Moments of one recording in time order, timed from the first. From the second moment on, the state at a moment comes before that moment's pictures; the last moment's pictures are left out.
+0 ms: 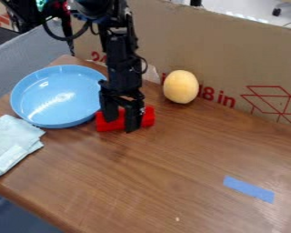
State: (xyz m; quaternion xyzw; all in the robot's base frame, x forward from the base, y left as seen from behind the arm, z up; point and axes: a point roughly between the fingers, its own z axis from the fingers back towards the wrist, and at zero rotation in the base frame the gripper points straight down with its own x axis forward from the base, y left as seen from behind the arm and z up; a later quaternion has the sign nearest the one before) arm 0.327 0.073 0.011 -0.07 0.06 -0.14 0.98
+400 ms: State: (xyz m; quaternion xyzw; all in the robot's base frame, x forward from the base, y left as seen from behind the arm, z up) arm 0.330 0.063 -0.009 -0.08 0.07 -0.13 0.99
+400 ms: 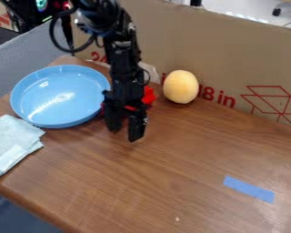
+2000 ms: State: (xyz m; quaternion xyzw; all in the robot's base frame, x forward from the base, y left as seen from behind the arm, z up) arm 0.318 0.062 0.115 -0.06 -0.06 -0.16 0.98
